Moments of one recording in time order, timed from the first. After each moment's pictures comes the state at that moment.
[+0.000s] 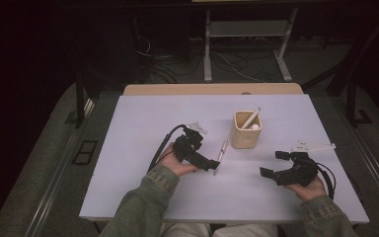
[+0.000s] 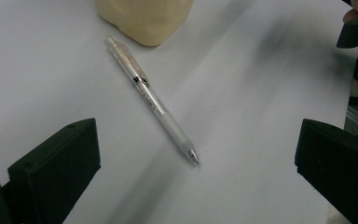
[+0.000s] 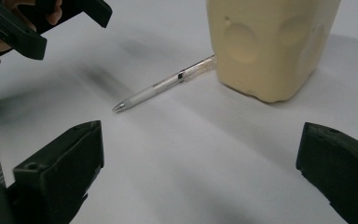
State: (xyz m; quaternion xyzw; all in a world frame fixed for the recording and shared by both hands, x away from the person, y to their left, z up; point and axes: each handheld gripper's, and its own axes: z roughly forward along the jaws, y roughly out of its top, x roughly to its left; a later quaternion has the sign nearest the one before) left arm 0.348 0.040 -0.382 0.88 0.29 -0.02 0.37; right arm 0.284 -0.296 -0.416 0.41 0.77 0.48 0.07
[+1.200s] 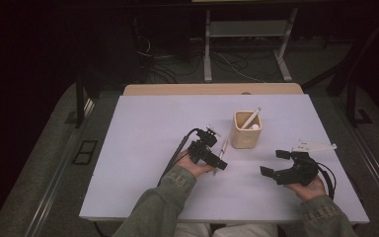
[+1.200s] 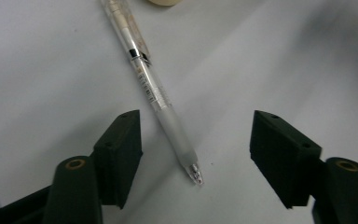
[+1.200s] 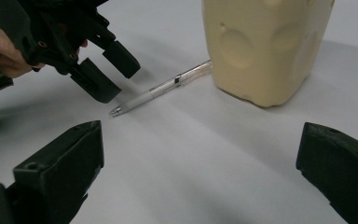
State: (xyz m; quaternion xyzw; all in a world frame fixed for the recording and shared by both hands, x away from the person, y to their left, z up) left arm 0.360 -0.001 -0.409 0.89 0.37 -0.05 0.28; right arm 0.285 -0.297 -0.416 0.41 0.77 0.48 0.08
